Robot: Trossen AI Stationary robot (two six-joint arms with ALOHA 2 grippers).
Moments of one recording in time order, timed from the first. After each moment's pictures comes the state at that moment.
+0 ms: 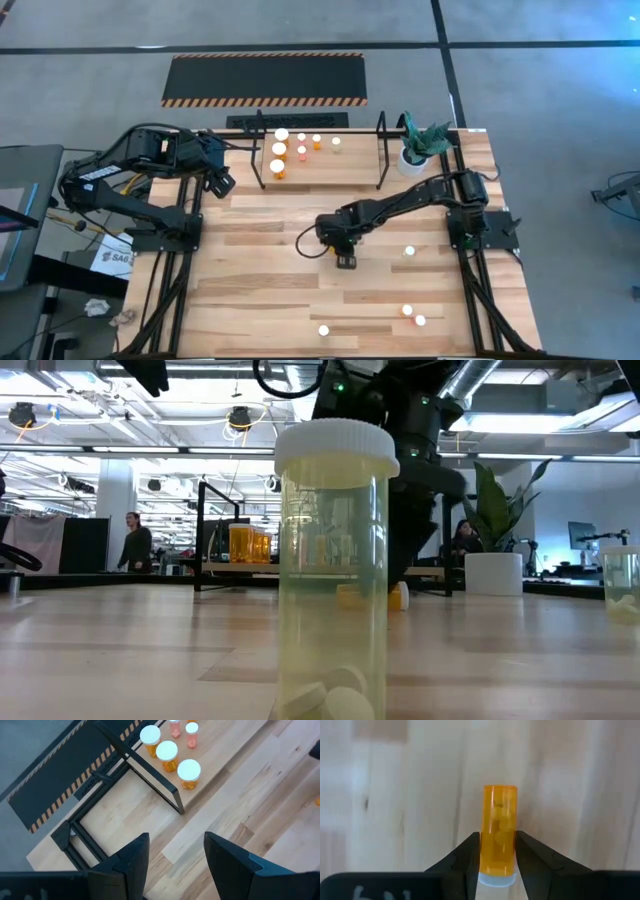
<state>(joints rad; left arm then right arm) 0.11 1.13 1.53 -1.55 -0.45 -0.53 0.09 1.99 1.33 -0.61 -0.12 0.07</state>
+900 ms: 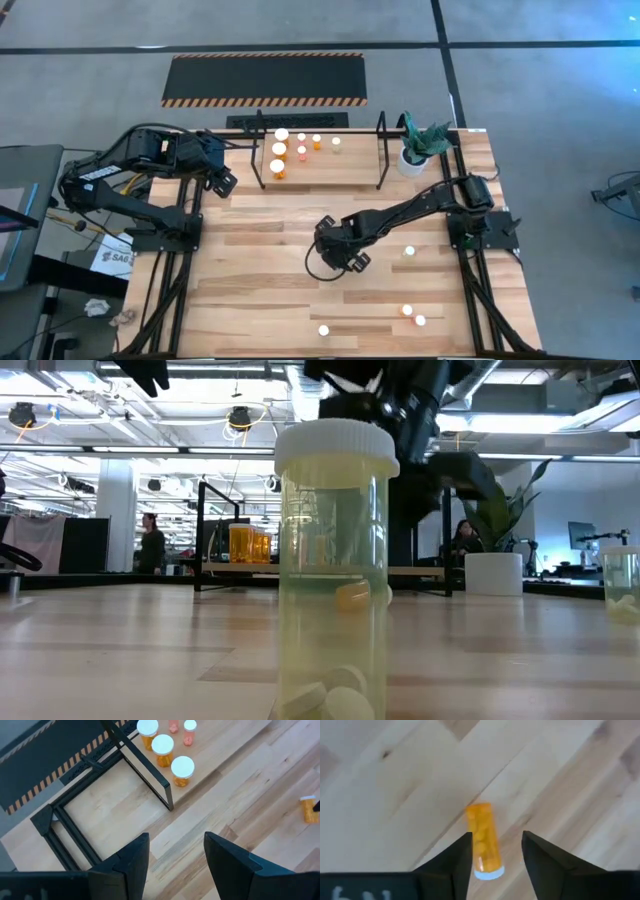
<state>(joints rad) 0.11 1.13 1.53 -1.55 -0.40 -0.66 0.18 1.97 1.41 -0.65 0.08 -0.61</state>
